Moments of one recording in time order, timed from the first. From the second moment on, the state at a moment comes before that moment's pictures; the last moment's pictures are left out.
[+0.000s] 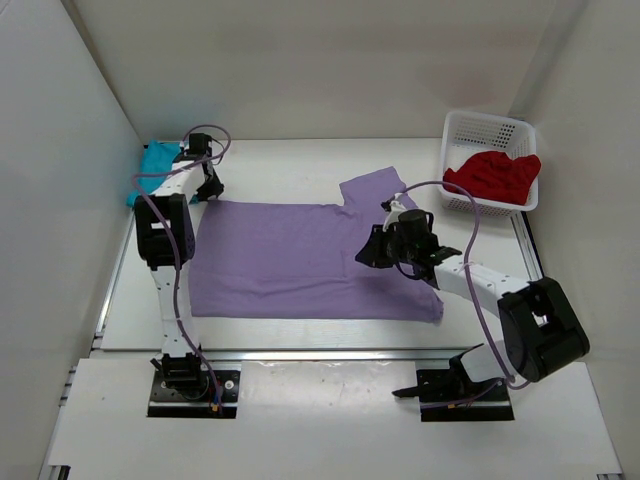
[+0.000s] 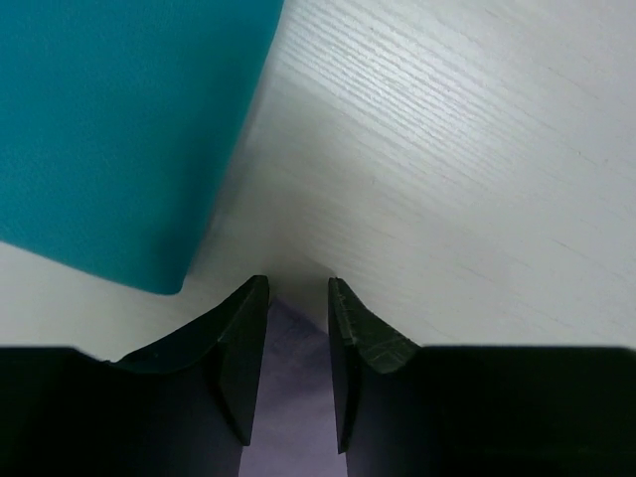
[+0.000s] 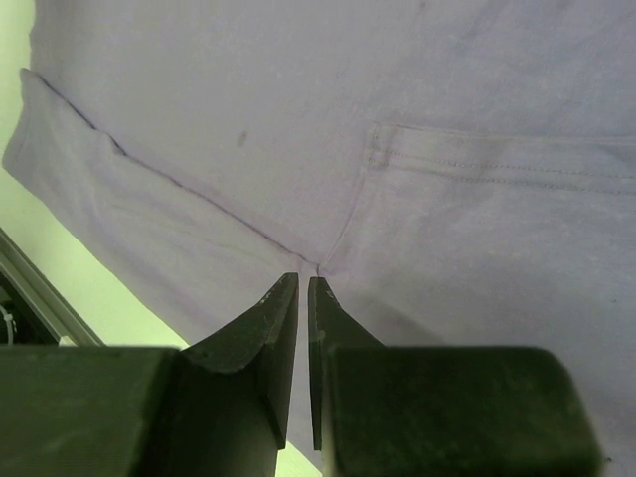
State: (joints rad) left arm 0.02 2.32 1.87 -0.57 -0.23 -0.40; right arm 0.44 1.40 0.67 0.11 -0.37 0.45
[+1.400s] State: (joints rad) left arm 0.05 1.98 1.54 -0.33 -0.07 -0.51; right arm 0.16 2.35 1.91 -0.21 0.04 0.23
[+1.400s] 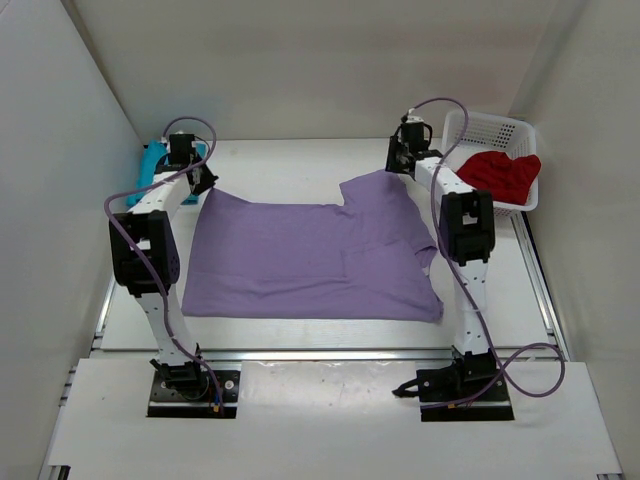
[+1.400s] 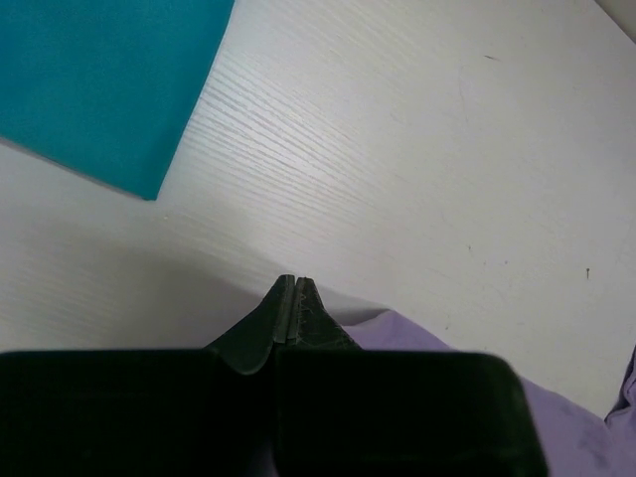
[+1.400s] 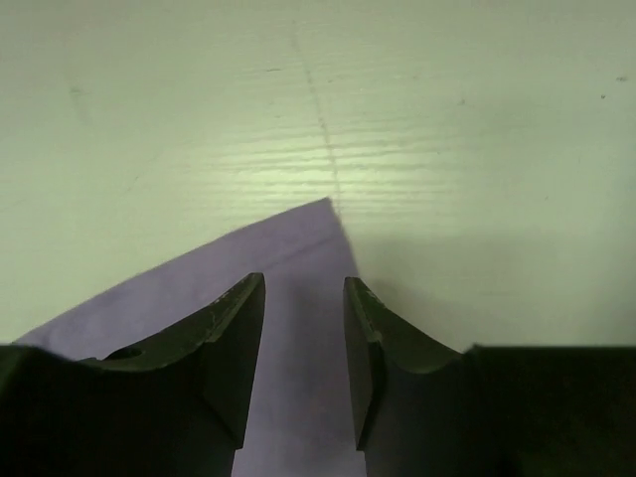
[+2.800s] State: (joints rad) left arm 0.05 1.94 1.40 -0.25 0.02 -0.59; right arm 0.16 2.32 2.46 -0.89 -0.10 0.13
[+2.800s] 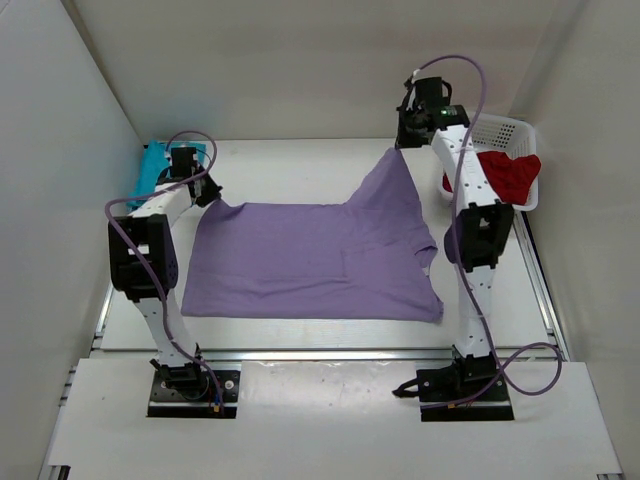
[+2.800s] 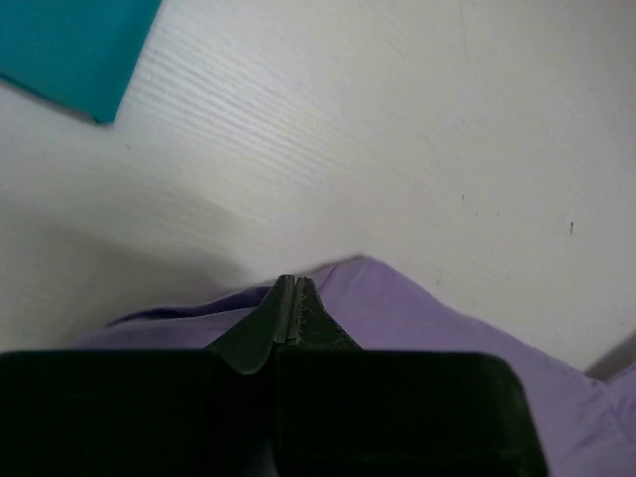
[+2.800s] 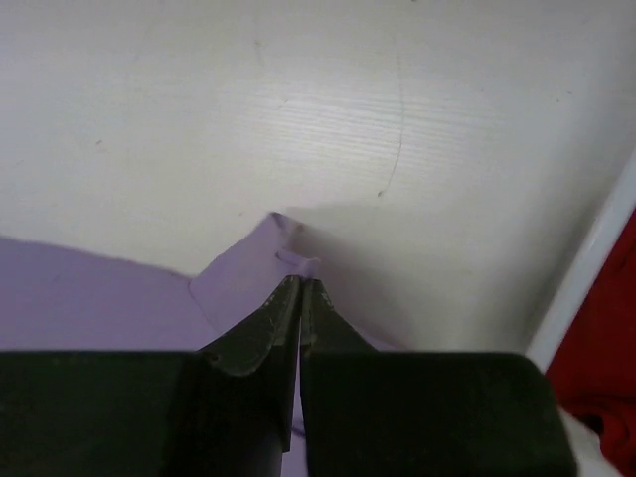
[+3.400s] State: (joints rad) left arm 0.07 1.76 1.21 -0.19 0.08 -0.59; right arm 0.18 1.65 1.19 -0.52 -0.11 0.20
